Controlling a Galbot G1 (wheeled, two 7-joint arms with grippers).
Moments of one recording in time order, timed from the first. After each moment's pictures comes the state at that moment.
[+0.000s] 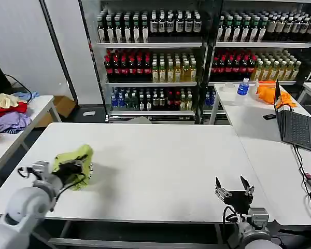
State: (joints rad) left arm 1.12 -0.81 -0.42 -1.92 -0.85 0.52 -0.15; right arm -1.54 1.23 0.52 2.25 0.28 -0.44 0.25
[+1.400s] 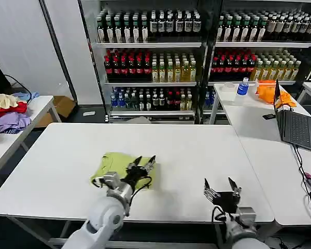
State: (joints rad) left arm 1.05 -1.20 -0.14 -1.91 -0.77 0.35 -0.30; right arm -1.42 1.29 0.38 2.17 0.32 -0.47 0.27
